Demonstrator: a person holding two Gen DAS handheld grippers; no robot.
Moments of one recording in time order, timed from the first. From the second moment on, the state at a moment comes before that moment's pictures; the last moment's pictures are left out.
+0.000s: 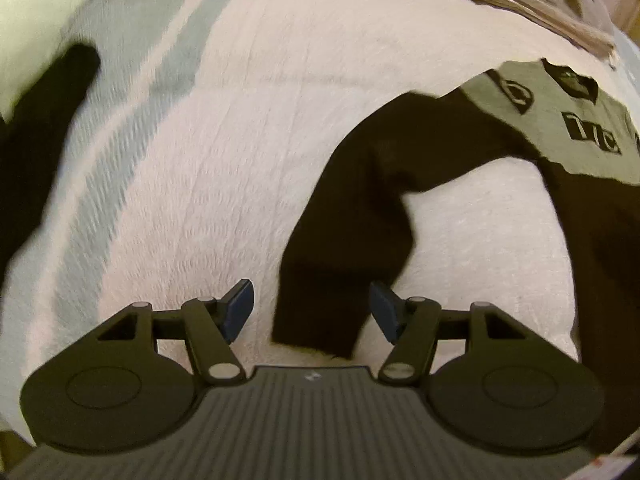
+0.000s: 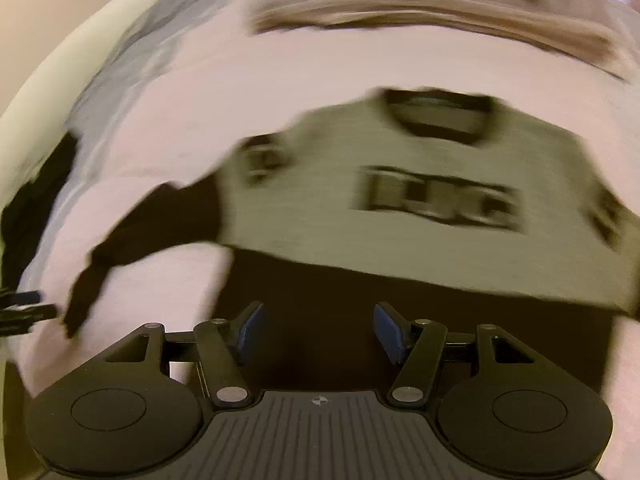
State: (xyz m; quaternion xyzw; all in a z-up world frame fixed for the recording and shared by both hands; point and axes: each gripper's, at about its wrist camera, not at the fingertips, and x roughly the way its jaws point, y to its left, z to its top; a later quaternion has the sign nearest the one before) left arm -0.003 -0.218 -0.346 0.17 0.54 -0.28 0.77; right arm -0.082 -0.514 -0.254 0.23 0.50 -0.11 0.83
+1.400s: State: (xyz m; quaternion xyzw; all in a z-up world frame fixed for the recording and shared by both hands) left arm 0.035 -0.193 -0.269 0.16 0.52 -0.29 0.79; right arm -0.211 -0.519 -0.179 0.30 0.47 -0.34 0.76
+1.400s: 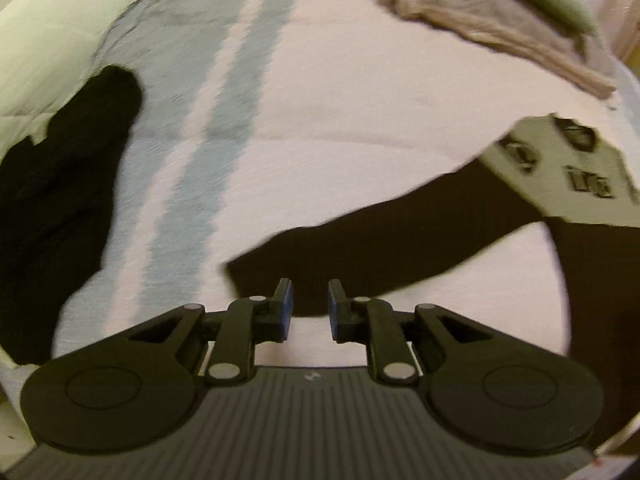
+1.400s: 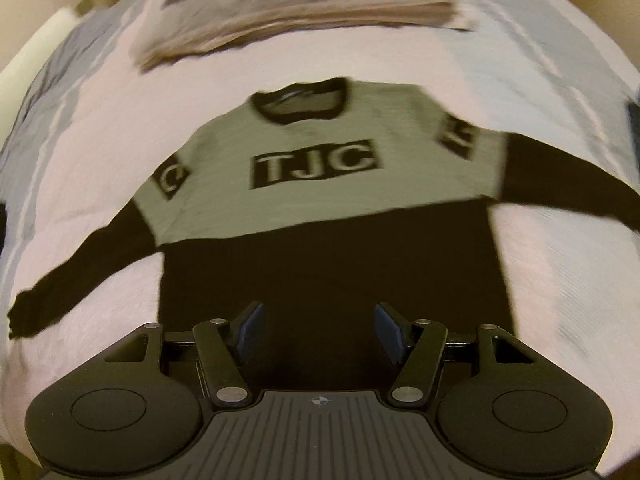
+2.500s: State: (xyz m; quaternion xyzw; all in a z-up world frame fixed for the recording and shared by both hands) left arm -0.263 -0.373 -0.196 0.21 0.50 -0.36 0.76; right arm -0.442 -0.549 -0.125 0.30 0.45 -0.32 0.78
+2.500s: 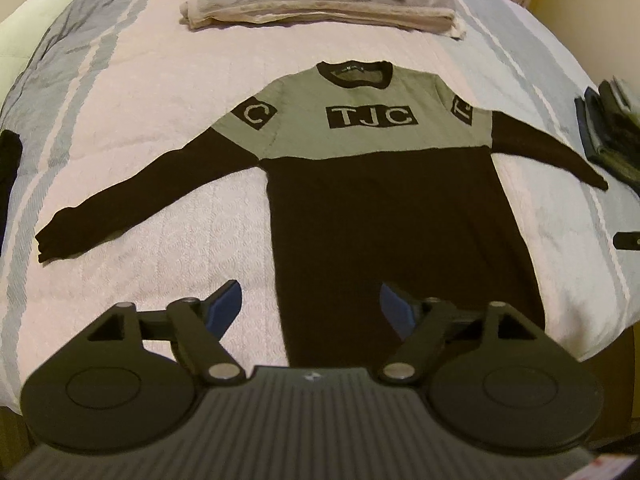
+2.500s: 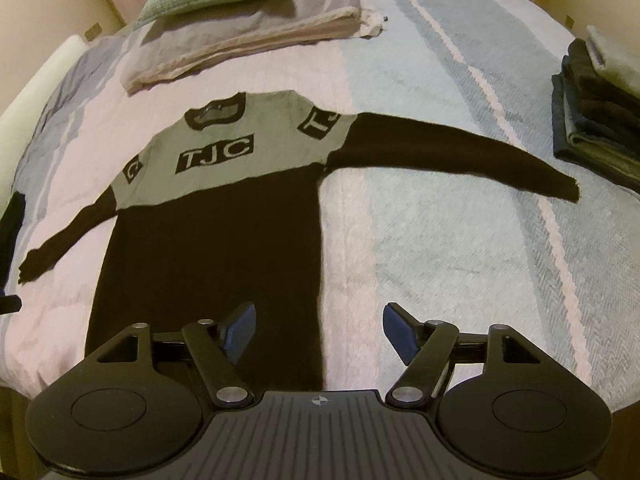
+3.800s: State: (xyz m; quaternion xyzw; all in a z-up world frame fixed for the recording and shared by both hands) left arm -0.217 -0.267 -0.201 0.16 0.51 -0.25 0.81; right arm -0.264 -0.476 -0.125 0.17 0.48 -0.12 0.85
